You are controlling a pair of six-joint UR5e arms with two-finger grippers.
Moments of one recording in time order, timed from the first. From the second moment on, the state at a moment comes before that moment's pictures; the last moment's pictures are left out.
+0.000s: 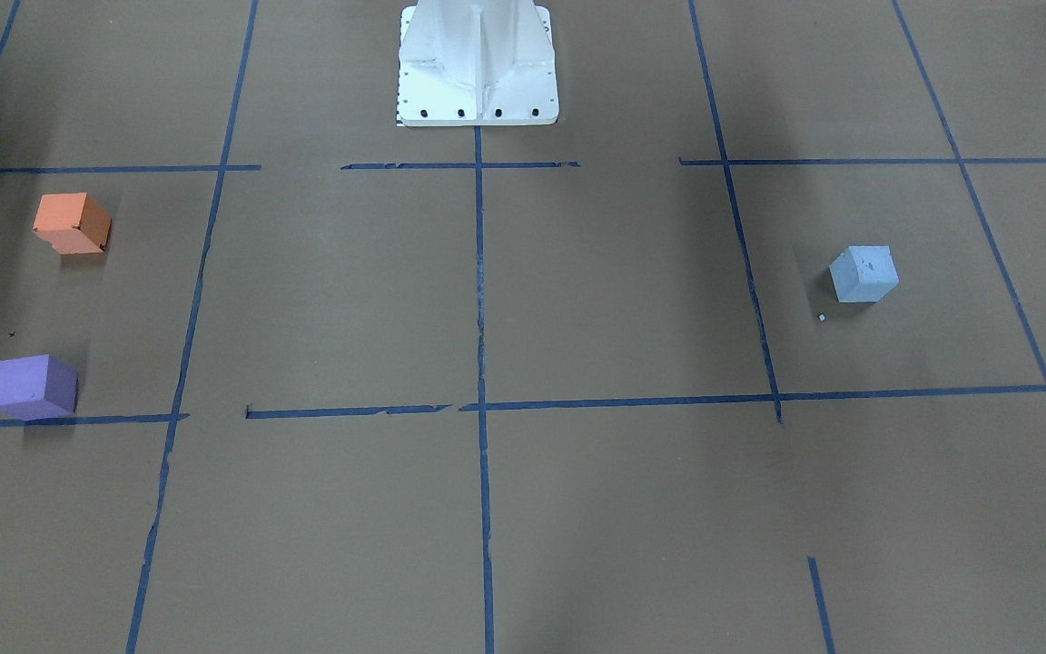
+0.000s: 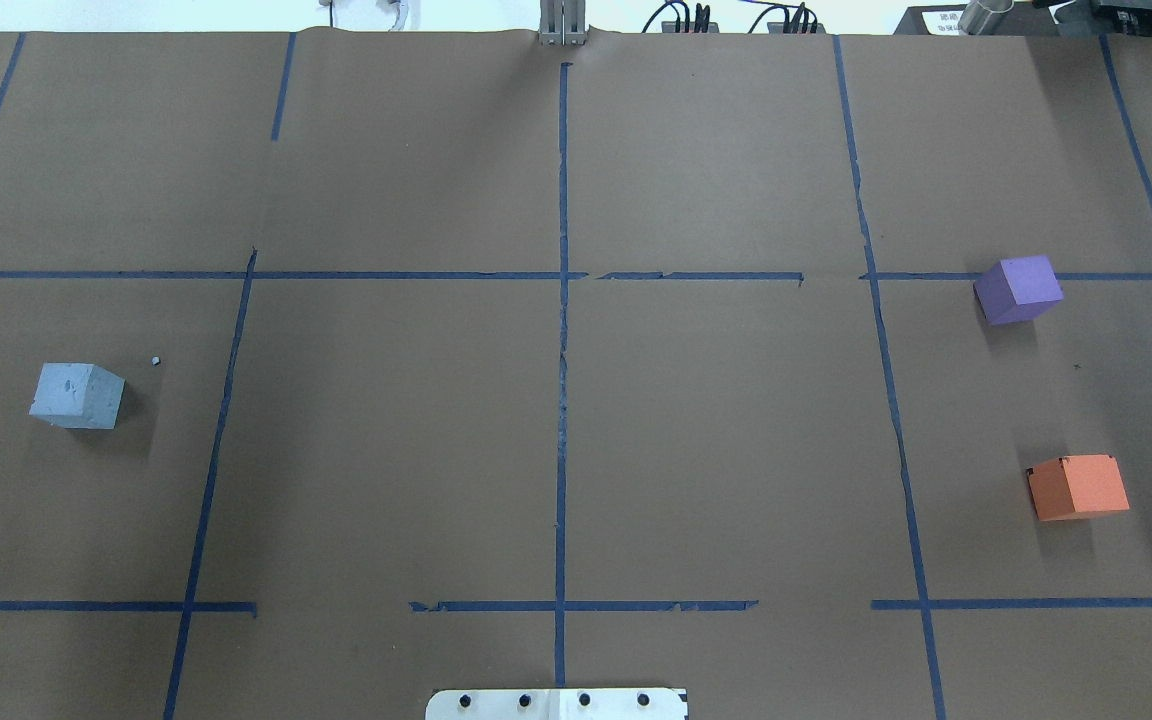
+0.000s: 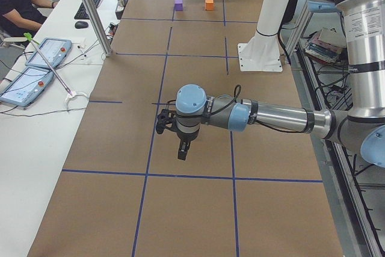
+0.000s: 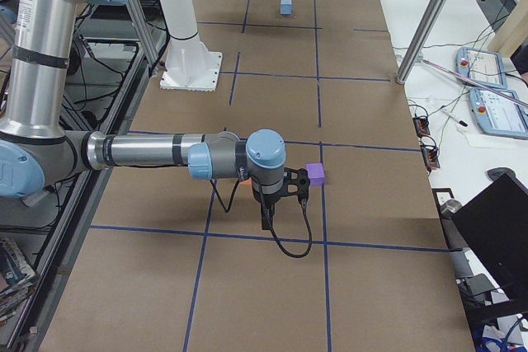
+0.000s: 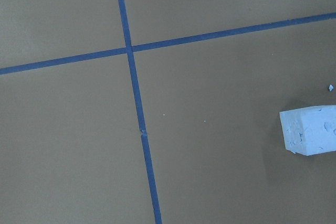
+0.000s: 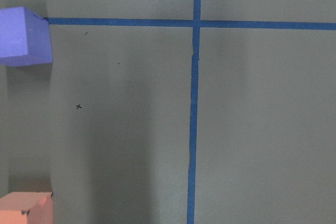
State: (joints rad) left arm -1.51 -1.34 -1.92 -1.65 -2.39 -0.01; right arm 1.52 -1.81 1.86 -1.53 2.34 0.07
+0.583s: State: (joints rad) left arm -1.38 -1.36 -1.91 -1.70 -2.38 -0.19; right arm 1.50 -1.81 1.86 -1.52 2.36 0.07
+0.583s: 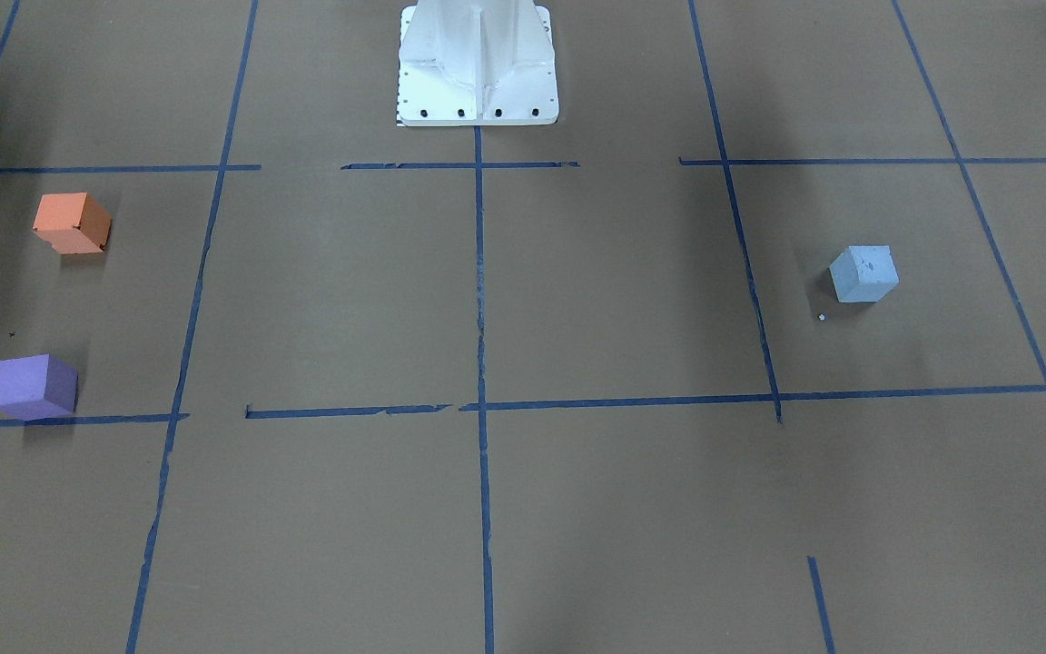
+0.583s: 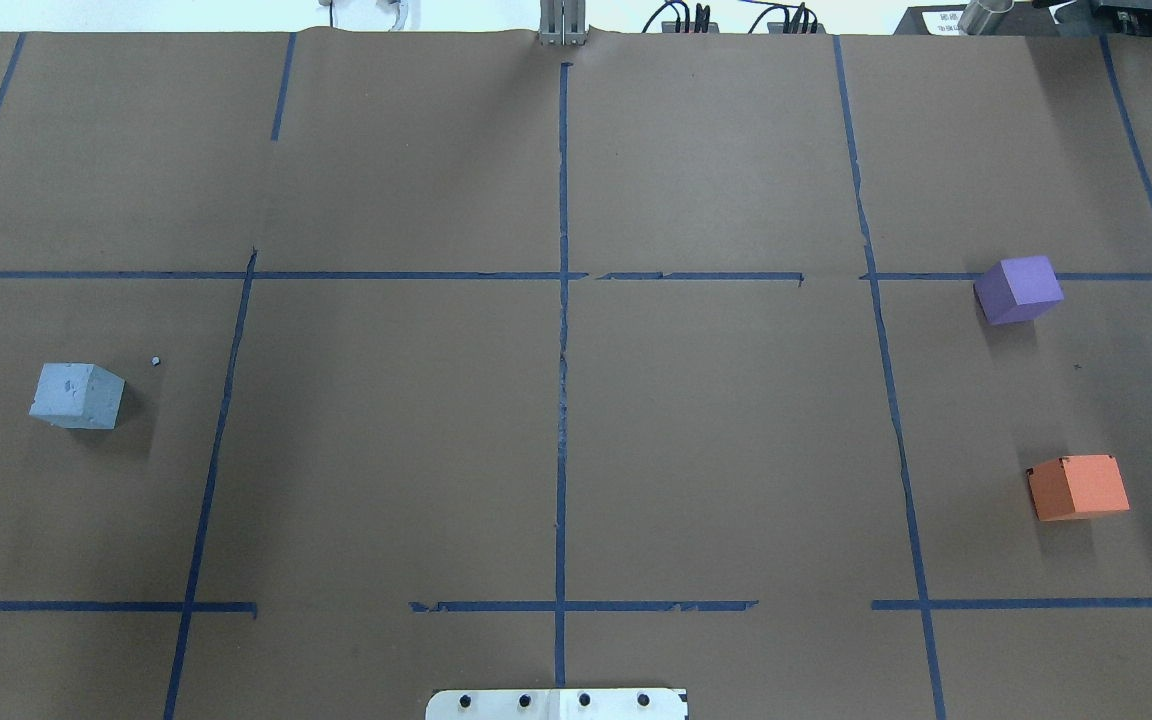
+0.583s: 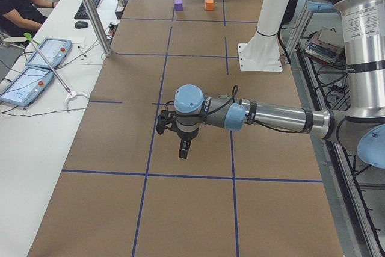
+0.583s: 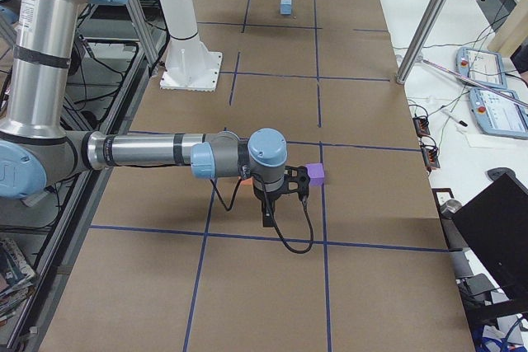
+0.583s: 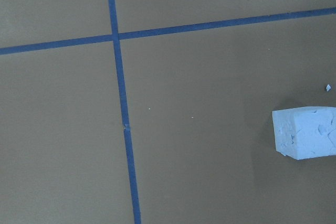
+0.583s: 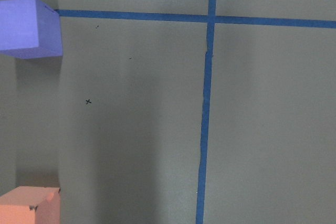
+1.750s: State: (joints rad) left arm -0.97 -1.53 -1.76 -1.96 -2.24 -0.69; right arm 1.50 -1.81 1.86 -1.52 2.37 0.07
